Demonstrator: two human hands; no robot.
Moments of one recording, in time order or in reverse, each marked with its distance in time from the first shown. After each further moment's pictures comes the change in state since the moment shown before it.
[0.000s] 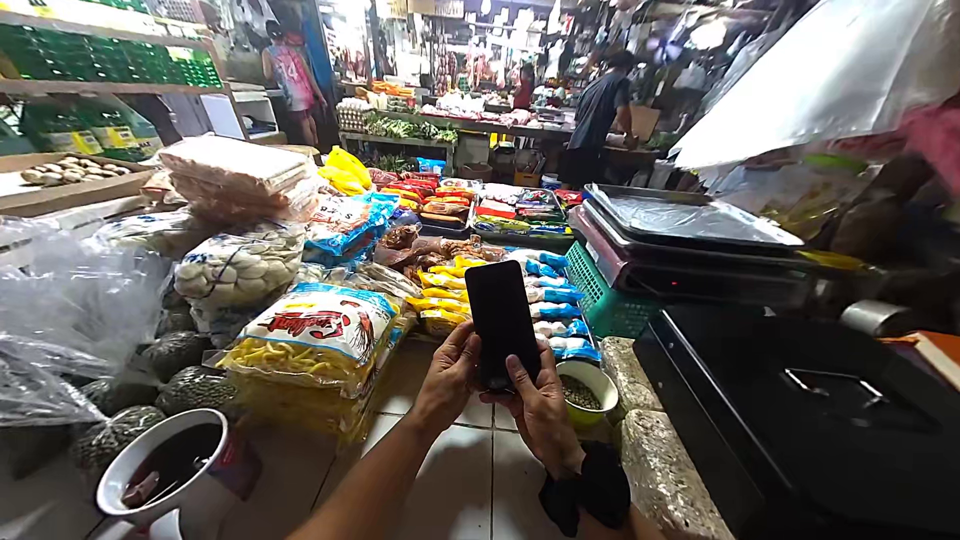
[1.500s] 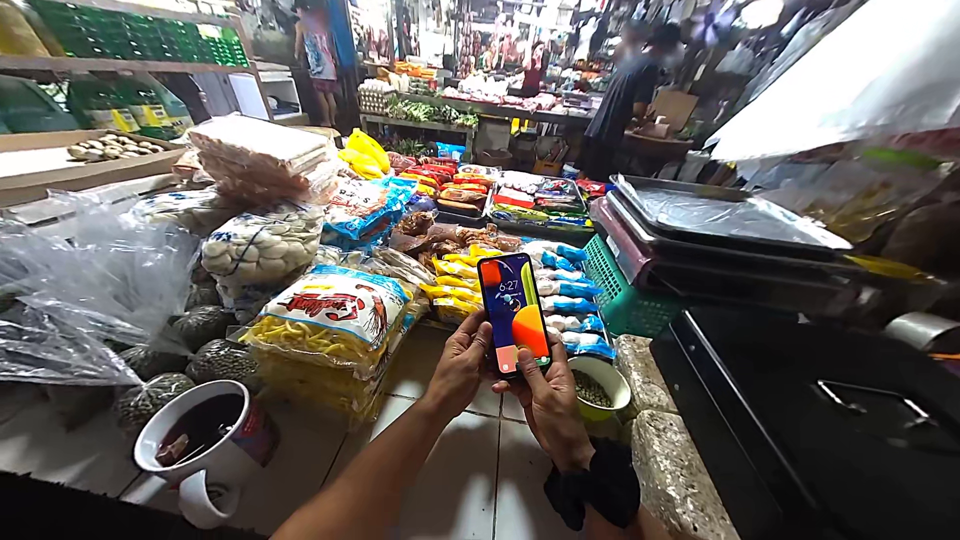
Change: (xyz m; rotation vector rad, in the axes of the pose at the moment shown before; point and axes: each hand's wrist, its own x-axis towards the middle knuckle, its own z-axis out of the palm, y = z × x) left_hand 0.001 0.003 0.004 -0.005 0.087 -0.086; right_hand 0.001 0.001 0.002 0.007 0.023 0.004
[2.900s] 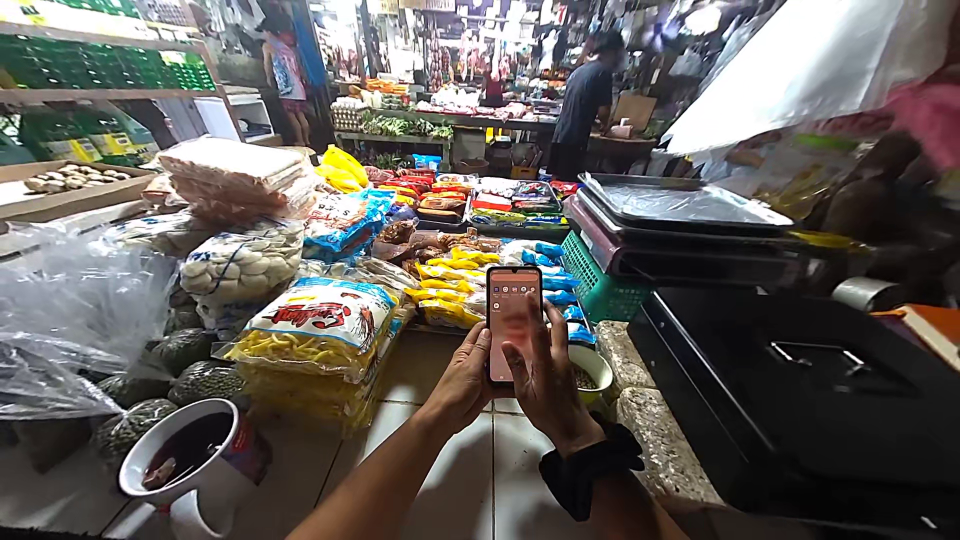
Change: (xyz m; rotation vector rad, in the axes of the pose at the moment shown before) left_hand -0.017 0.004 0.022 -0.107 -0.082 -0.247; right_hand 0.010 -0.012 -0.017 -1.259 0.012 -0.758
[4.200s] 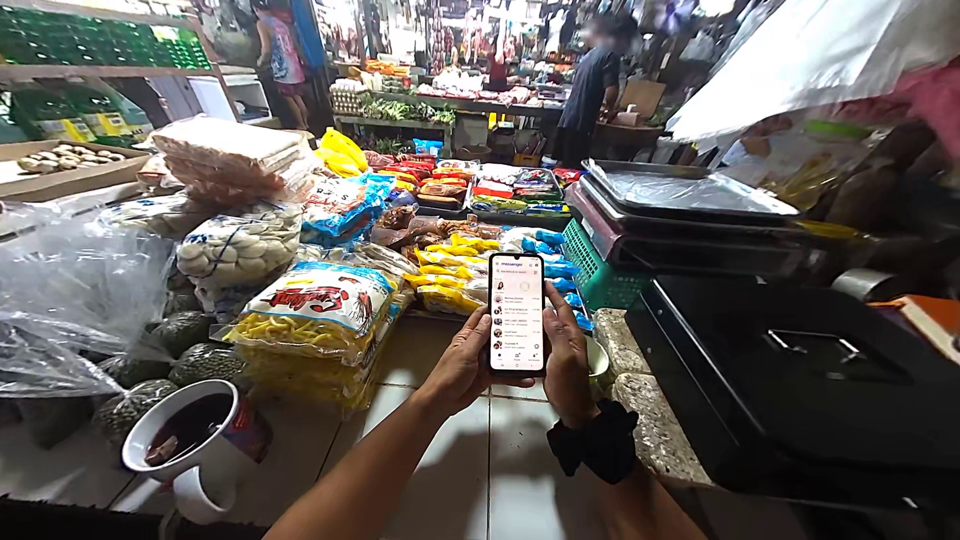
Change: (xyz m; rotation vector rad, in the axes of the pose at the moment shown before) left_hand 0.002 0.000 -0.005 -0.081 -0.136 -0.019; right_hand 0.008 0.000 -0.011 0.911 0.069 0.486
